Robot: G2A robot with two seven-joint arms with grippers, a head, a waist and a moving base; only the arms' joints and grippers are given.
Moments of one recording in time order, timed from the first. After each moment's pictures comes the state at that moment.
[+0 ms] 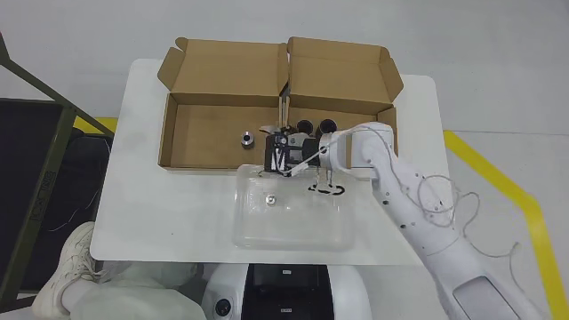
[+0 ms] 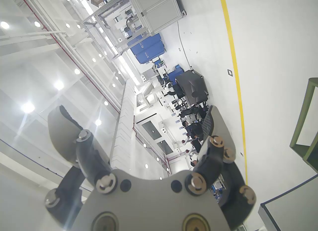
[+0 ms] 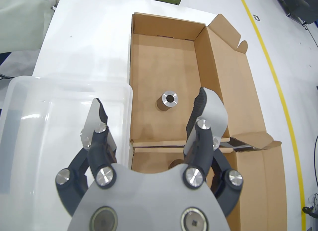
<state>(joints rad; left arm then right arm) 0.15 -0.27 -1.06 -1.30 2.57 -0.51 0.65 -0.95 -1.35 0.93 -1.56 -1.44 -0.95 0.33</state>
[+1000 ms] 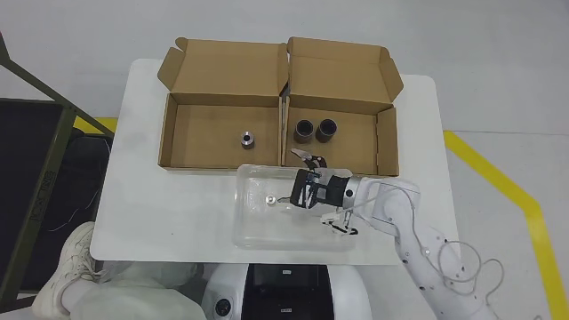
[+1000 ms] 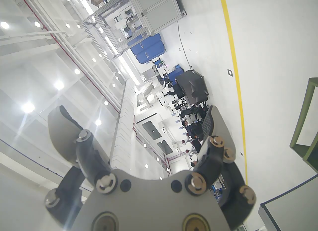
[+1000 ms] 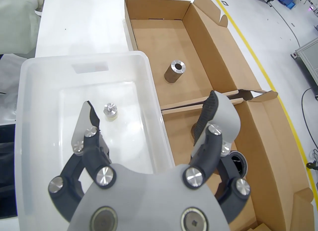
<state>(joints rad) 0.15 -0.27 -1.06 -1.30 2.57 -0.51 0.65 -1.32 -1.27 1.07 -1.78 -1.62 -0.77 0.15</state>
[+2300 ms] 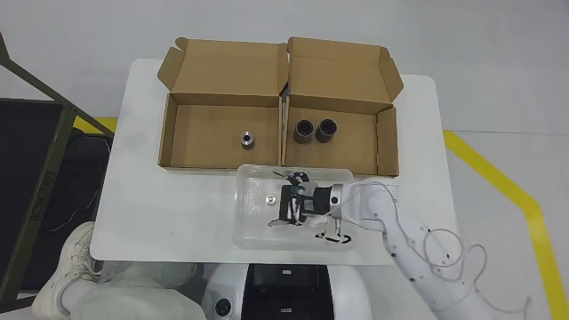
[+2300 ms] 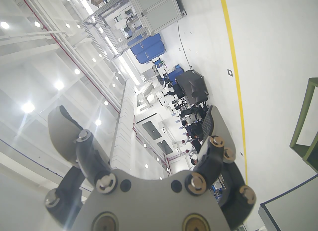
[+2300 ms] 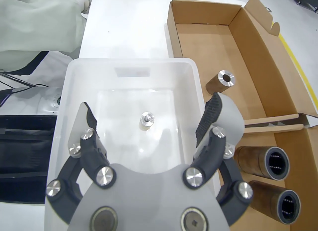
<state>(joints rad) 0.15 -0.27 -1.06 -1.30 2.57 -0.51 0.65 -1.23 -1.27 0.94 -1.65 -1.54 -0.89 0.17</state>
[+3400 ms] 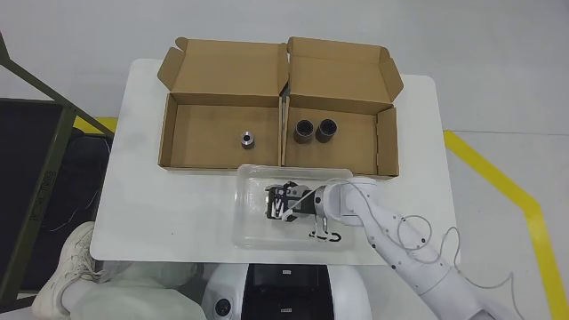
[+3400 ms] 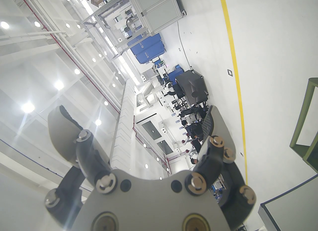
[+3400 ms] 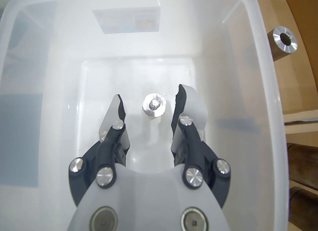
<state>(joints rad) 0.15 -0.27 -1.06 -1.30 2.57 -0.51 0.65 -1.11 -1.30 0.78 -1.44 -1.55 -0.80 0.22</state>
